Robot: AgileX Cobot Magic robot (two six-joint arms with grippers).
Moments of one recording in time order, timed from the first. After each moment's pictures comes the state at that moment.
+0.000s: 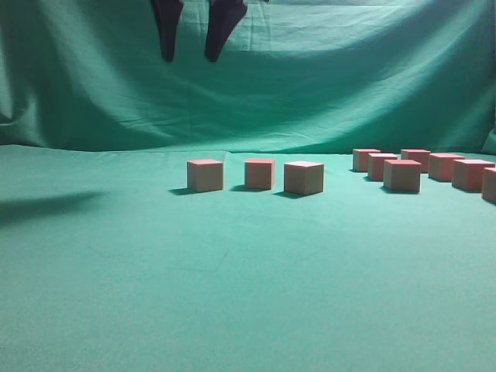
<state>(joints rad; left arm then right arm) 0.07 -0.02 0.02 0.41 0.37 -0.08 0.71 2.31 -2.42 -0.10 1.25 0.09</state>
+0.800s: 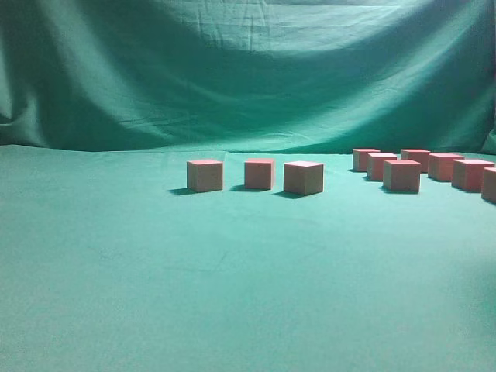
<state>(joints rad) 0.07 -0.02 0.02 0.41 0.37 -0.08 0.13 1.62 -1.39 -0.05 1.24 0.06</state>
